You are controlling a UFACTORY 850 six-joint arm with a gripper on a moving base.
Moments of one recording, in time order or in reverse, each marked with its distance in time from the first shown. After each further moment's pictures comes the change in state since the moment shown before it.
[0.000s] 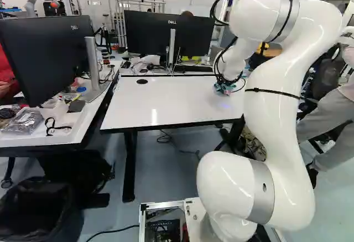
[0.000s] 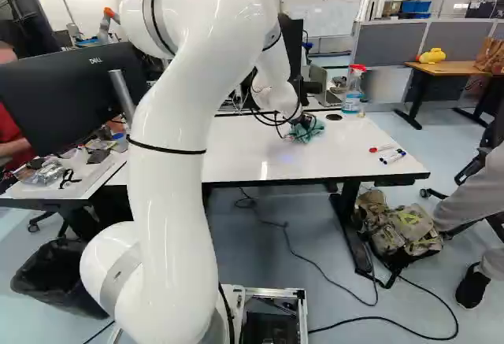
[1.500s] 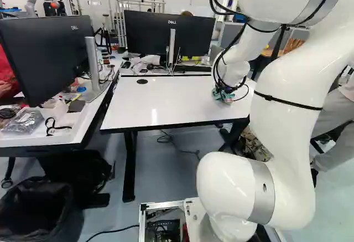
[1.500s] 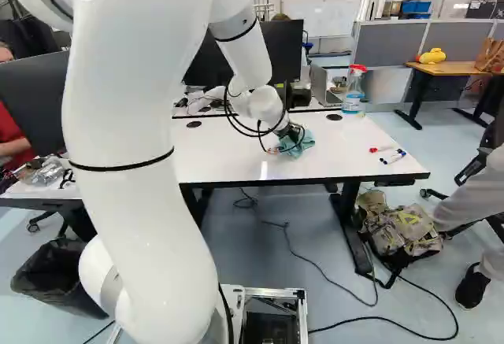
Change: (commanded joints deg) arm -0.1 14.7 18.8 0.0 0.0 0.0
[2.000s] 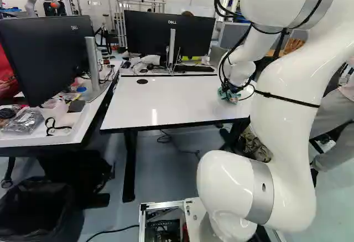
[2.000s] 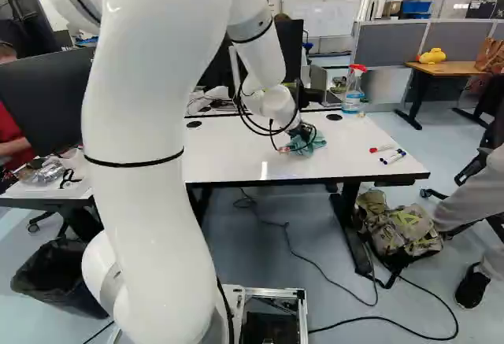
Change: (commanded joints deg) arm -3.6 -3.7 -4.5 0.0 0.0 0.0
